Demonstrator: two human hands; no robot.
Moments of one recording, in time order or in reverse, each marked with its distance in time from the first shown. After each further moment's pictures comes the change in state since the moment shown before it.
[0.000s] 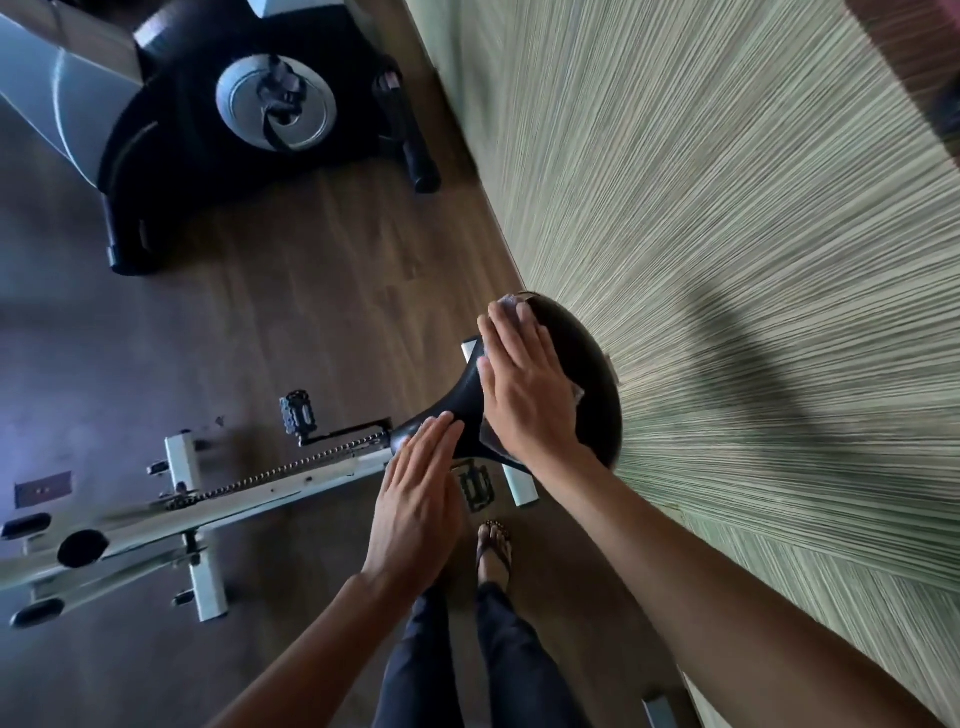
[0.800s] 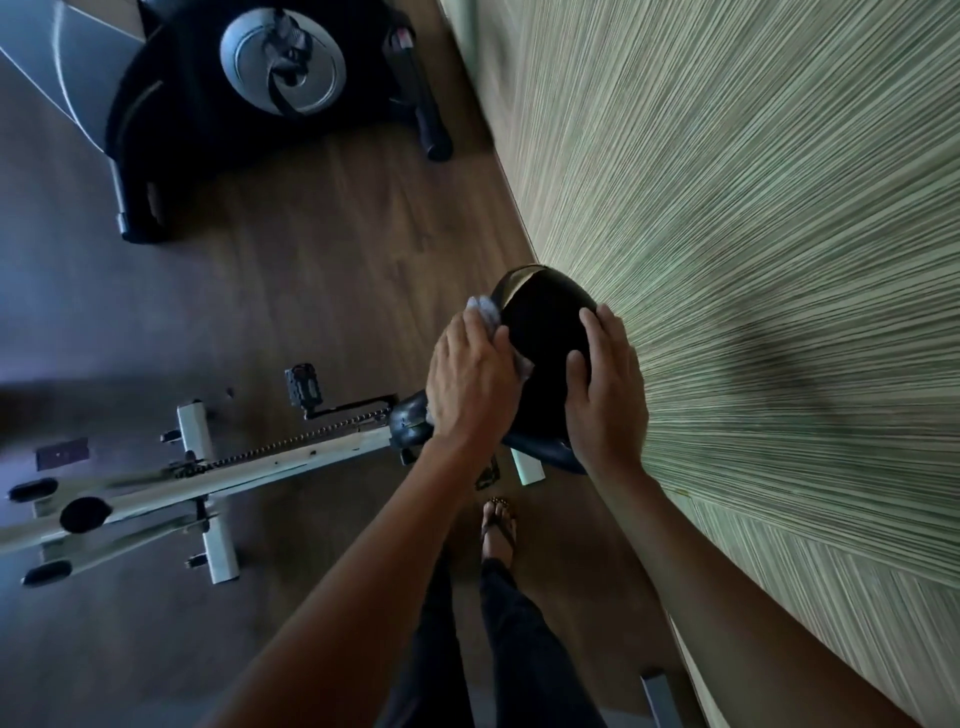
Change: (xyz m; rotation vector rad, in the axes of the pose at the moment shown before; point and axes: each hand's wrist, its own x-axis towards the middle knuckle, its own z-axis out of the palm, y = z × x) left_hand 0.112 0.041 0.036 0.043 -0.016 -0.355; right_hand -0.044 0.055 -0.010 0.233 0.228 0.270
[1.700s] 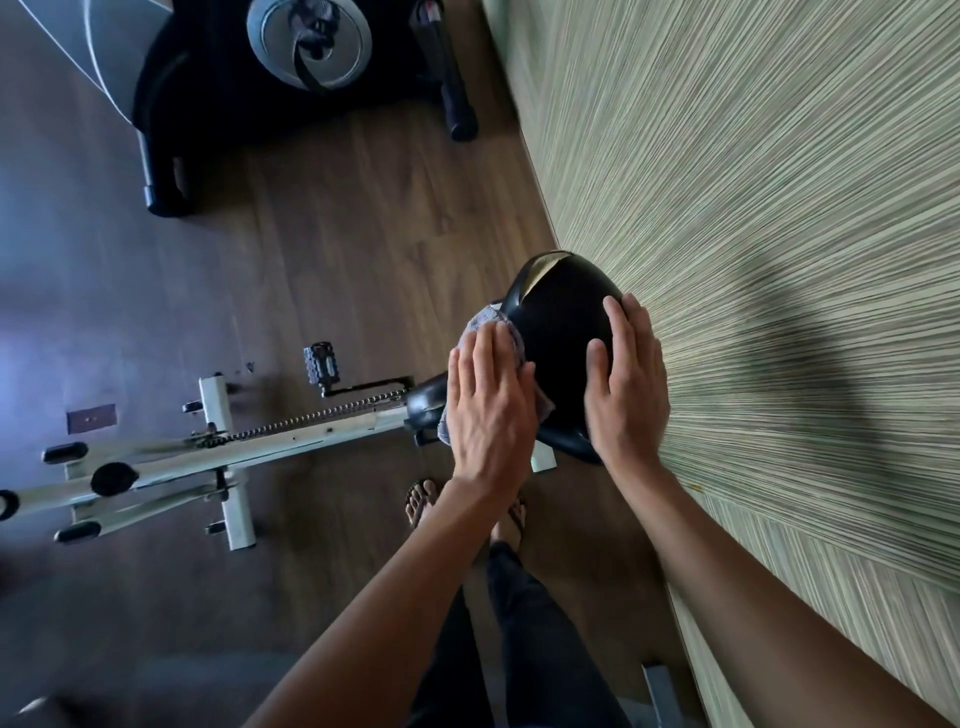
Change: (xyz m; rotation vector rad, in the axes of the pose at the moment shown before) left_hand -0.049 -0.017 0.015 0.164 0.203 0.164; right_hand 0.000 0.002 0.002 -0.079 0.035 -0.018
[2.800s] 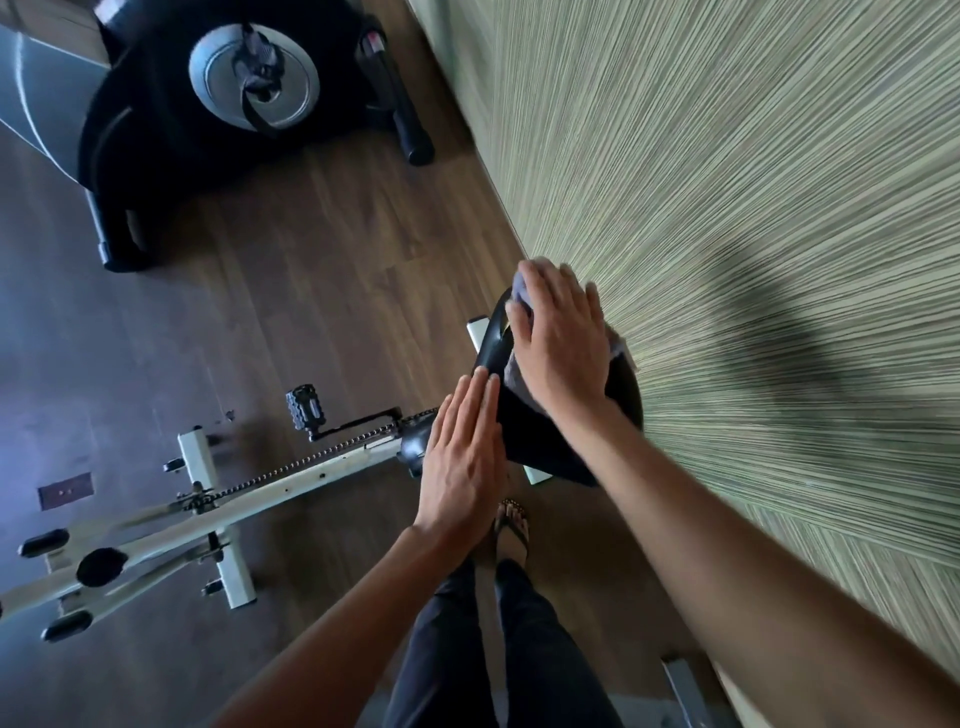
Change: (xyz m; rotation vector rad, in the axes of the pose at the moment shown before) left_hand -0.005 -0.044 -0.009 -0.156 -0.151 0.266; right_hand 0.067 -0.059 0.027 -0.197 -0.103 -0.037
